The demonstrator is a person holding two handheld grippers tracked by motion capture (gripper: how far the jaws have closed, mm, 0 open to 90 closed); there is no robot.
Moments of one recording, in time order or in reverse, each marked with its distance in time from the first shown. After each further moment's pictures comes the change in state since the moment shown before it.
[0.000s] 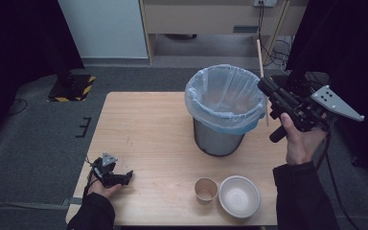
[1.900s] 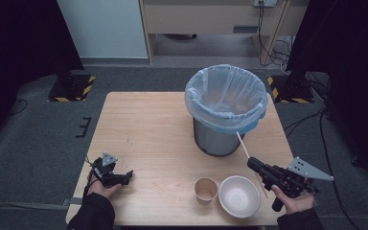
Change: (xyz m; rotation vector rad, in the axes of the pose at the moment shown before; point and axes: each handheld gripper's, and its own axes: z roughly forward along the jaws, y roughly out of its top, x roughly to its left) left arm 0.000 0.000 0.000 0.000 0.000 0.000; right arm 0.007 -0.144 -0.104 0.391 0.061 0.132
